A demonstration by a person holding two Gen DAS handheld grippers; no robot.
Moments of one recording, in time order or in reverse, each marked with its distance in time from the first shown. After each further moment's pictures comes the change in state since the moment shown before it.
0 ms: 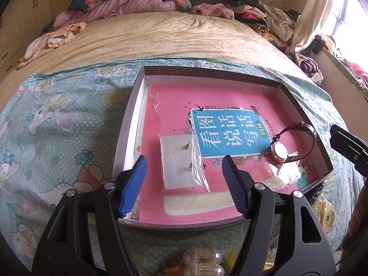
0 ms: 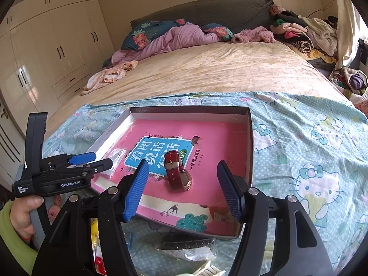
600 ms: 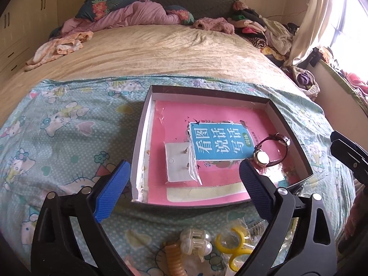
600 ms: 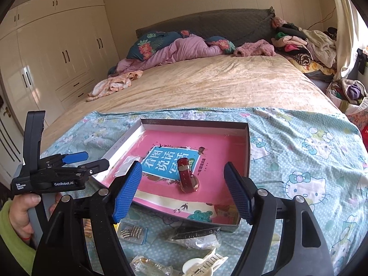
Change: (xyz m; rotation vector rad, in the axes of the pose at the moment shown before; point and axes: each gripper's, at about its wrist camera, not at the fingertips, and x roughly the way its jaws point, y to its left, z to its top) left arm -0.051 -0.002 -0.001 -0.033 -0.078 -0.001; right arm -0.046 0.022 0.005 -0.031 -0.067 -0.001
